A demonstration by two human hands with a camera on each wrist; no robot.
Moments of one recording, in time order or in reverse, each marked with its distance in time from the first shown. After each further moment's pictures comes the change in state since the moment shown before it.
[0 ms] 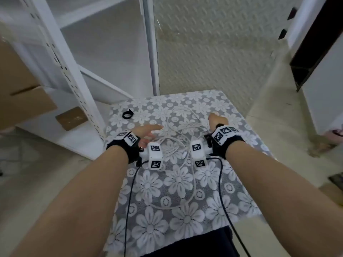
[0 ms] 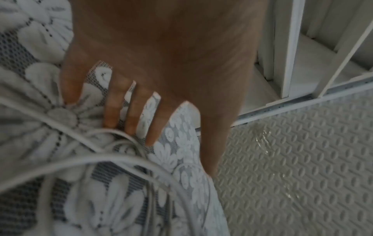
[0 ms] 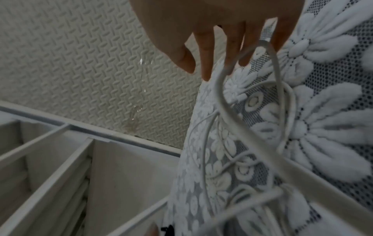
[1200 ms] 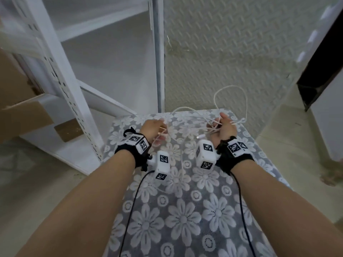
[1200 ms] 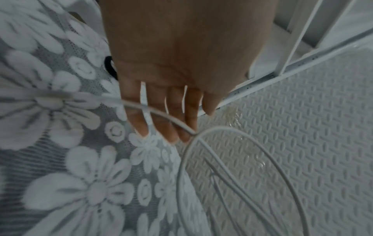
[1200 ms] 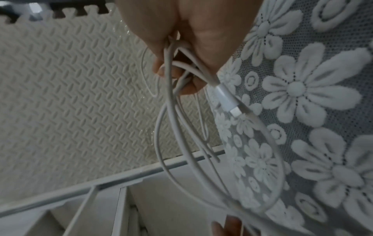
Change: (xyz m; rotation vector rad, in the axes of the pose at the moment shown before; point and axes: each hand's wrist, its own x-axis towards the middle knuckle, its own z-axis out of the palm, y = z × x) left_hand 0.058 0.058 -0.004 -0.194 0.172 0.332; right_hand 0.060 -0.039 0.034 1.143 -0.058 0.037
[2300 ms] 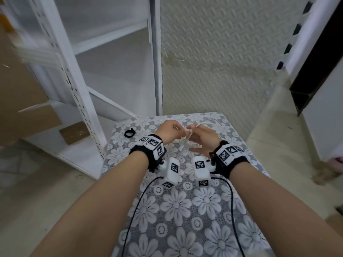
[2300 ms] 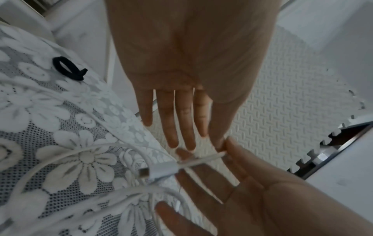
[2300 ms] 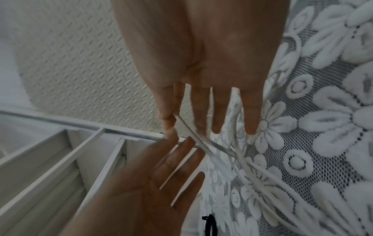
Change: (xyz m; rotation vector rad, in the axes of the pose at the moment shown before) left_hand -0.057 0.024 0.044 0.339 -0.172 0.316; right_hand -0.075 -0.020 -0.017 -0.693 -0.543 0.162
